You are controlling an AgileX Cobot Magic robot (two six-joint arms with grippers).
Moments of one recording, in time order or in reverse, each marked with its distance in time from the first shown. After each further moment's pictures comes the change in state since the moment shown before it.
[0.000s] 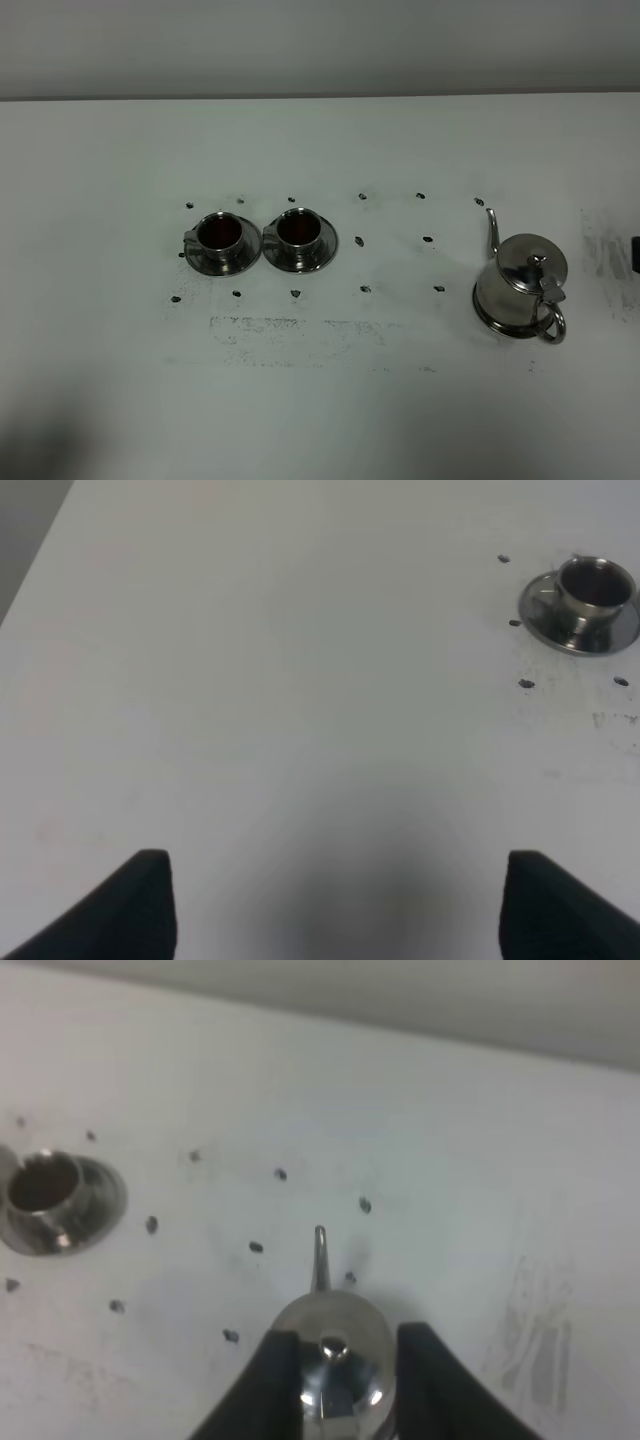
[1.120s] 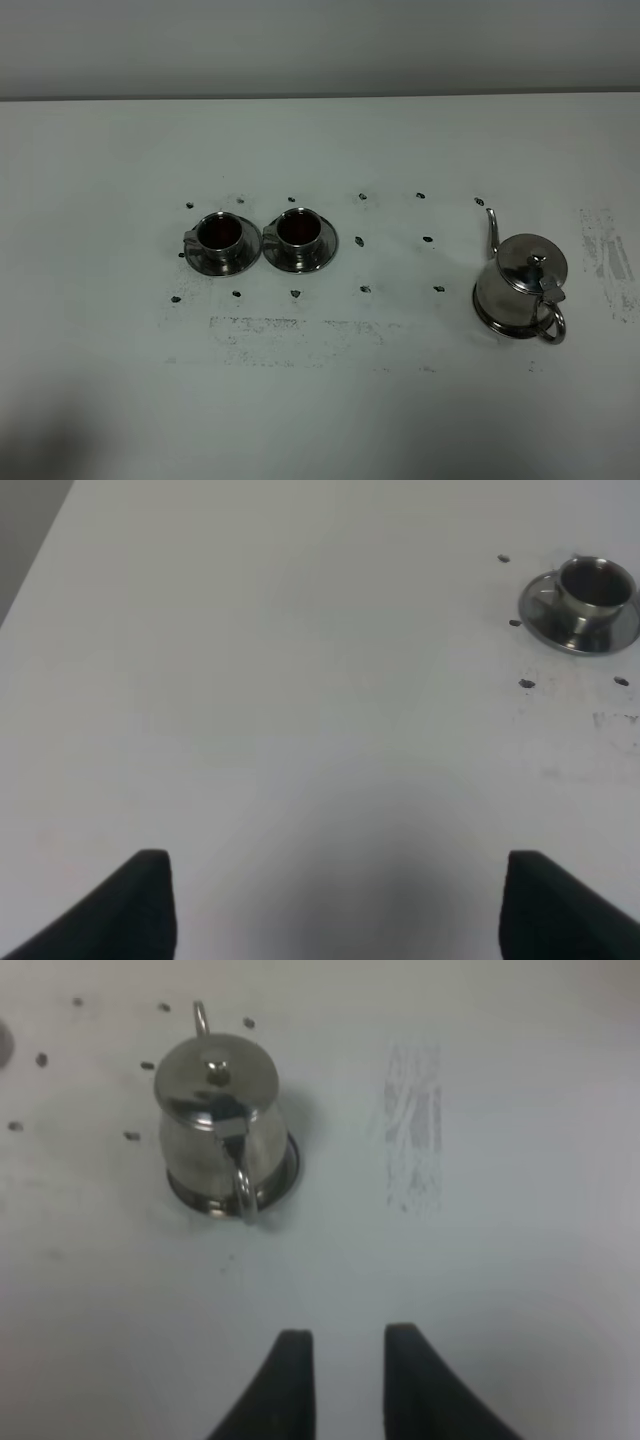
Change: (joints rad) left arm 0.000 0.000 0.000 0.000 0.000 0.002; right arm -0.189 -0.702 0.264 -0.018 0.446 0.000
